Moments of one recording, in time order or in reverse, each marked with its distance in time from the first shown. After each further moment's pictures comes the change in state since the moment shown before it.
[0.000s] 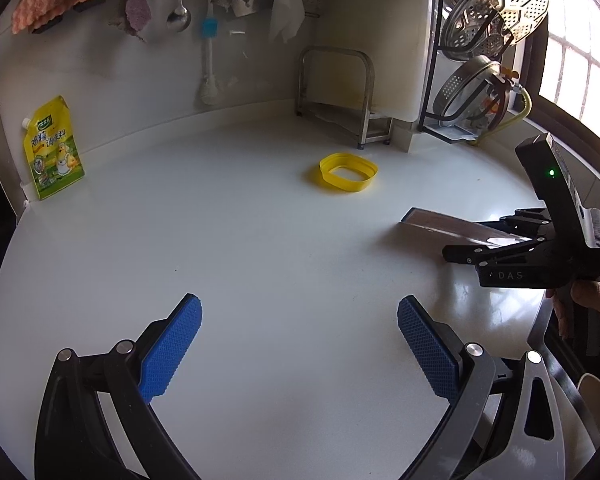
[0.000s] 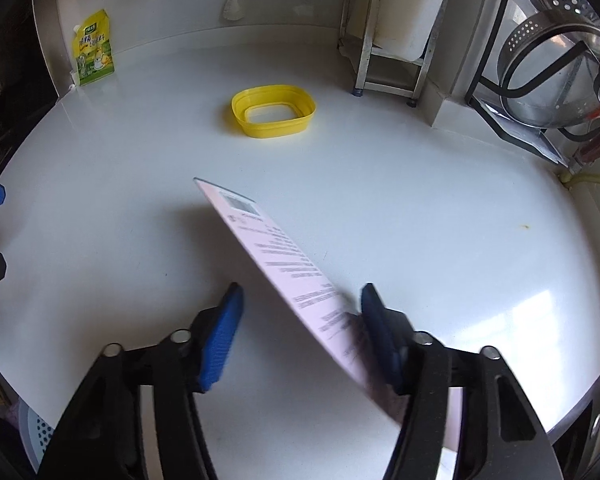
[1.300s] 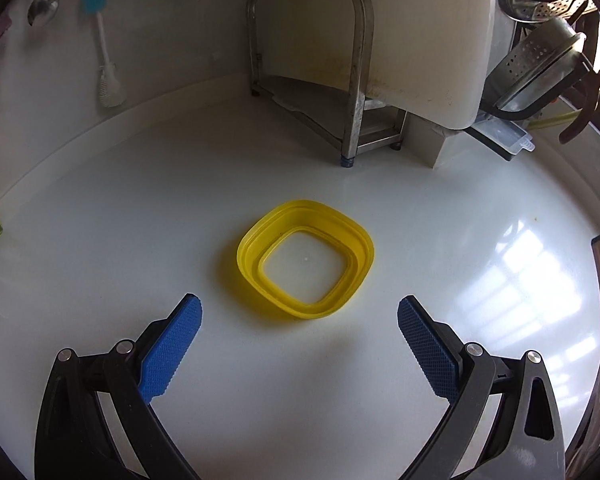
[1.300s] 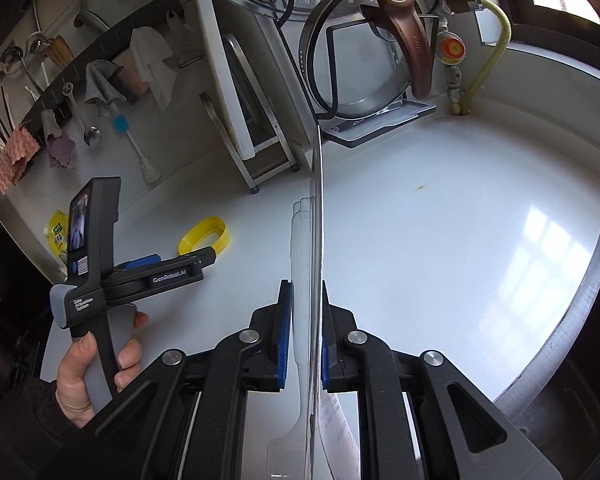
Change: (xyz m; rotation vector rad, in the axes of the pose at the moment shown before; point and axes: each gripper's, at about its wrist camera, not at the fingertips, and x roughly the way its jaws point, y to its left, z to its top) left arm 0.182 -0.068 0.114 0.025 0.168 0.028; right arm -0.072 -0.074 -0.046 0.554 -0.344 0.055
